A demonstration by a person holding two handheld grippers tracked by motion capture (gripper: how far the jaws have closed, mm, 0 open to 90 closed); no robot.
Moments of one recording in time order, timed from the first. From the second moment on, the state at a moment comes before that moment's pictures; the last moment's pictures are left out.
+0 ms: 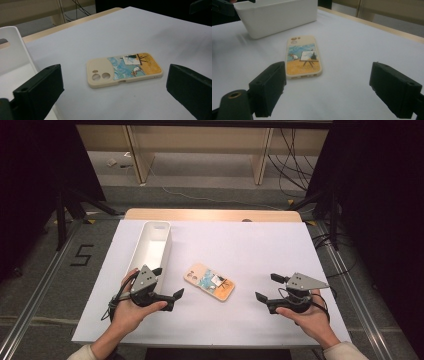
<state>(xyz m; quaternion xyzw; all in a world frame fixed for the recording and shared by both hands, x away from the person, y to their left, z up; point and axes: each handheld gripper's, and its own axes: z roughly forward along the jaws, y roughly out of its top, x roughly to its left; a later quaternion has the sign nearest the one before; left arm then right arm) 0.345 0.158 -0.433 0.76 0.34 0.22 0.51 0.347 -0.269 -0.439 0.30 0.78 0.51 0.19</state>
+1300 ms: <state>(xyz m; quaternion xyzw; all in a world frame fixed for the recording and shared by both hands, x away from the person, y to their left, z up) 0.450 0.008 -0.450 0.82 0.38 0.13 0.41 0.349 -0.271 -0.440 0.31 0.78 0.51 0.19</state>
